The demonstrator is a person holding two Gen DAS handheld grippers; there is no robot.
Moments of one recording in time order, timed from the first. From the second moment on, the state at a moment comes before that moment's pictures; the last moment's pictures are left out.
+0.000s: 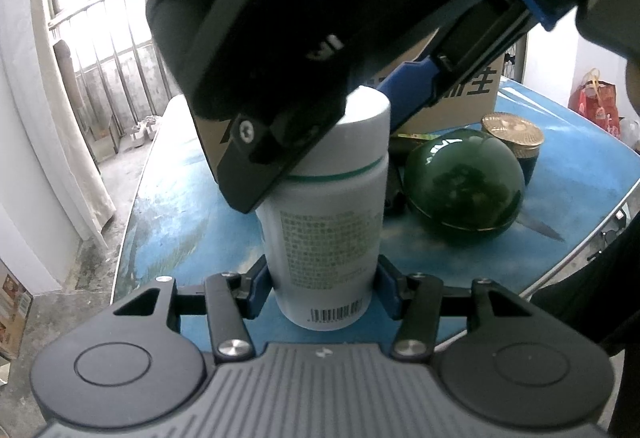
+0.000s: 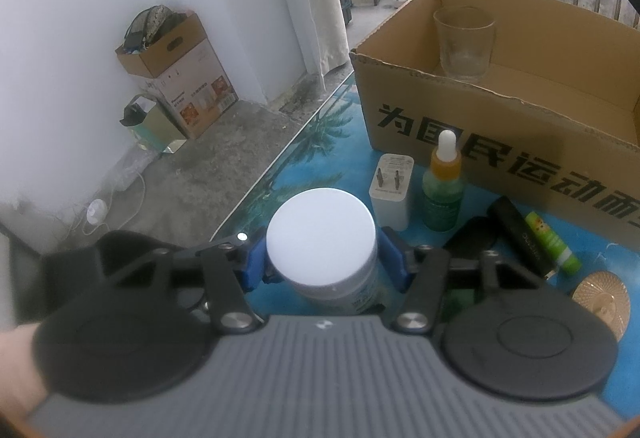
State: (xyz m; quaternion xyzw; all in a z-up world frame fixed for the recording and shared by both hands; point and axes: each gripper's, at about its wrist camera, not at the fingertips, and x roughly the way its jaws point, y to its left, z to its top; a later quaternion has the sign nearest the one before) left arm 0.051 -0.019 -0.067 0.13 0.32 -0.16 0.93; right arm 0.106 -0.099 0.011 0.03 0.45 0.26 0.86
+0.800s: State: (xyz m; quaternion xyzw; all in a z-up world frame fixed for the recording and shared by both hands) left arm 0.045 -0.015 -0.056 0.11 0.30 -0.16 0.93; right arm 0.104 -0.102 0.012 0.03 0.45 0.26 0.86
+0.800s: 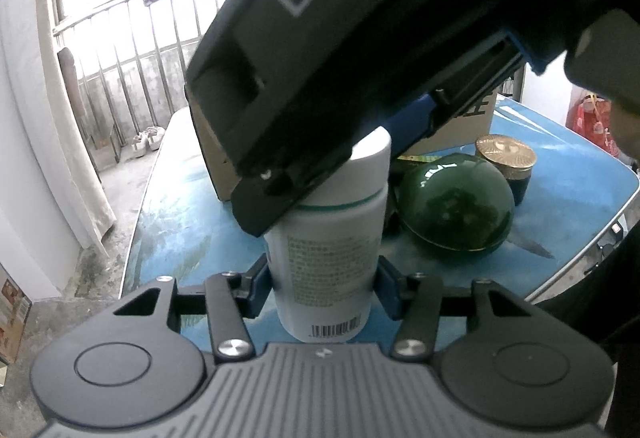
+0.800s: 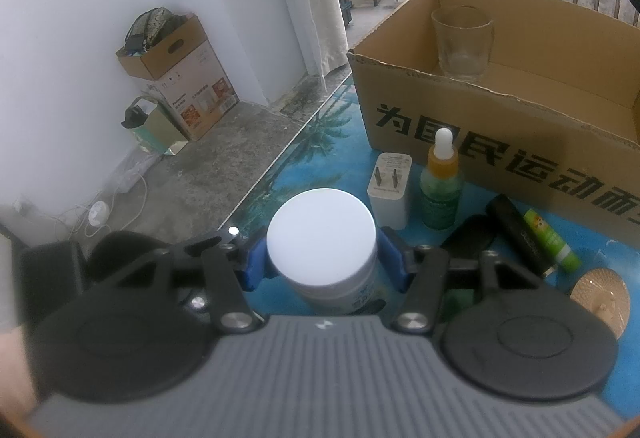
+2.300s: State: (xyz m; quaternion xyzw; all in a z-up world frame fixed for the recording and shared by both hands) left arm 0.049 -0.037 0.057 0.17 0.19 -0.15 0.95; right arm 0.075 -0.113 0.130 0.00 0.32 0.27 0.91
